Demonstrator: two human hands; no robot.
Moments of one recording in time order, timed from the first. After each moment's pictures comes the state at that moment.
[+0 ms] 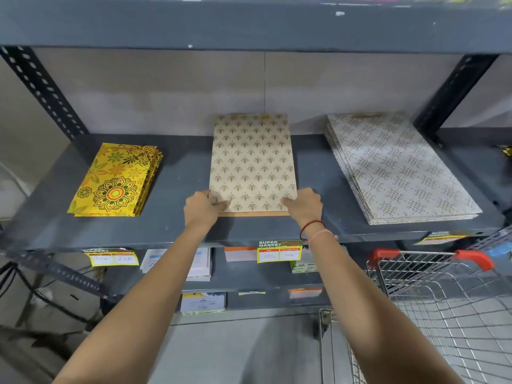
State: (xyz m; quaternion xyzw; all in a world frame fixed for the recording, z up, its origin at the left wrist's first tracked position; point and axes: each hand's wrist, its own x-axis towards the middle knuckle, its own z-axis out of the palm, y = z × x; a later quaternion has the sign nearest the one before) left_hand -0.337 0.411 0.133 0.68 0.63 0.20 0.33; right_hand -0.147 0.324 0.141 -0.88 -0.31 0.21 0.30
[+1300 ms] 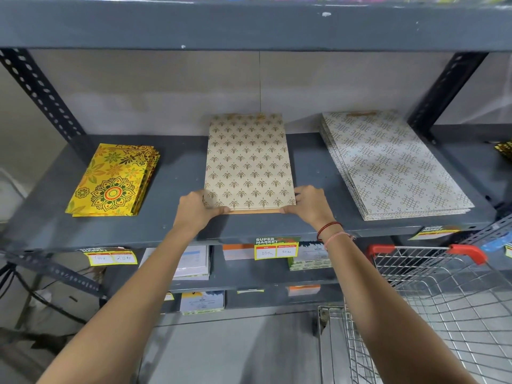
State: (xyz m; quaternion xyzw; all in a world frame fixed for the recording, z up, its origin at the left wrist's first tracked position) left_hand -0.353 0.403 0.144 0.75 0.56 0.16 0.32; right_hand -0.126 0.298 0.150 -0.81 -0.46 0.24 0.28
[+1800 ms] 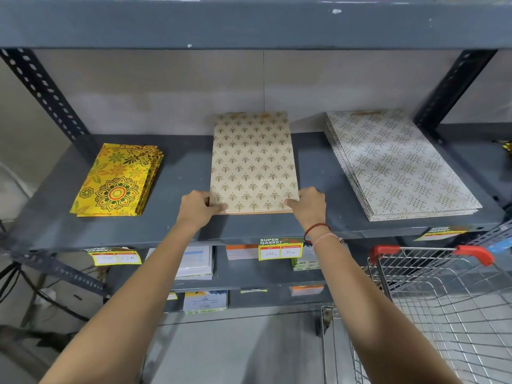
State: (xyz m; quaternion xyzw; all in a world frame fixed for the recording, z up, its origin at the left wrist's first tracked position) left_hand -0.355 0.418 0.136 0.73 0.57 0.15 0.34; right_hand -0.147 0.311 0.146 -0.87 -0.35 0.21 0.30
